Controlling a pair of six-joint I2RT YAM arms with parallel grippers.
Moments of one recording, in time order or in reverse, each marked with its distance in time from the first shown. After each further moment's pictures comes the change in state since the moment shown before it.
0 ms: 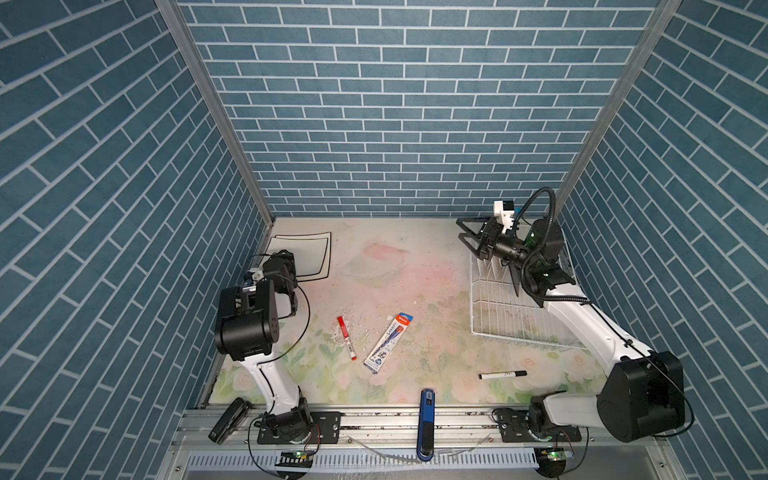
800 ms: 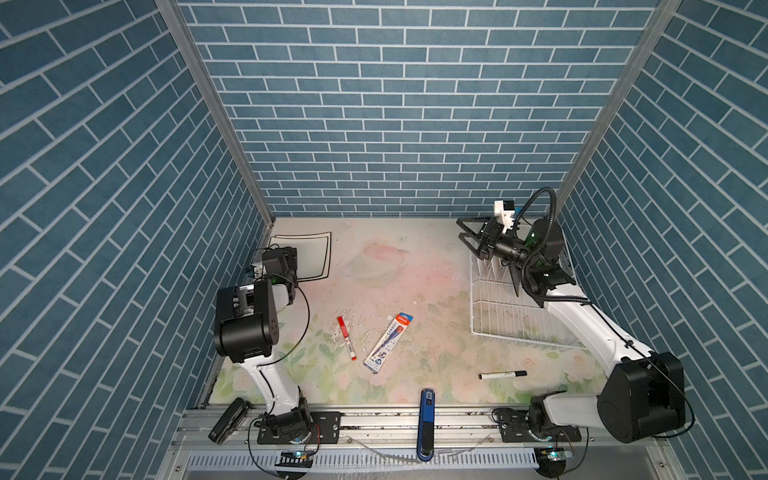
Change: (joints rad) left arm 0.000 -0.013 0.124 -0.283 0.060 0.066; right arm 0.000 -0.002 0.000 0.000 0.001 0.000
